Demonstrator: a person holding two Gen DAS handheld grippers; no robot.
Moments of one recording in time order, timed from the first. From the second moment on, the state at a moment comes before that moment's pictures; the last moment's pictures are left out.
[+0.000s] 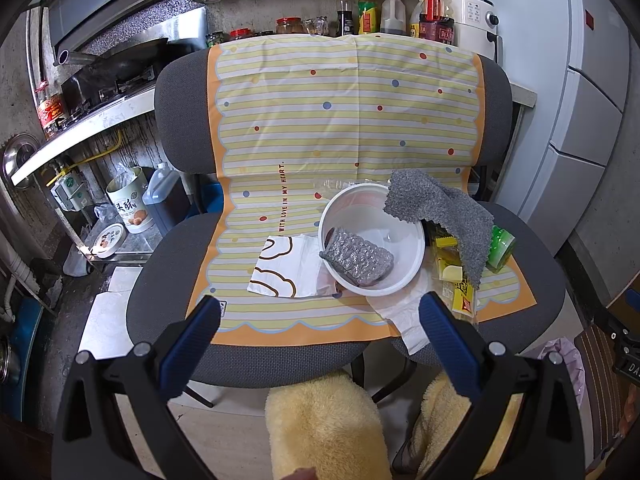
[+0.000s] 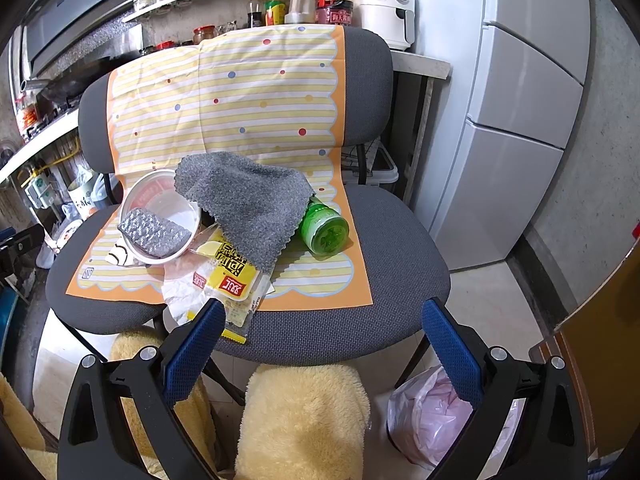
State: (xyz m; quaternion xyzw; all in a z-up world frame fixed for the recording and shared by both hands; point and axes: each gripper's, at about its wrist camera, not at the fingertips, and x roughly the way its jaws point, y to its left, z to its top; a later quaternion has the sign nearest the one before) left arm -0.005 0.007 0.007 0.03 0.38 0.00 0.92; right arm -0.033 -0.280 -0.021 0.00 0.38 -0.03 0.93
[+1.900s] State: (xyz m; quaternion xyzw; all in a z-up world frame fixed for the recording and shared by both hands) left arm 0.054 0.032 -0.054 0.01 0.43 0.05 0.90; right arm 0.092 -0.195 -0.056 -0.08 0.32 0.11 0.94
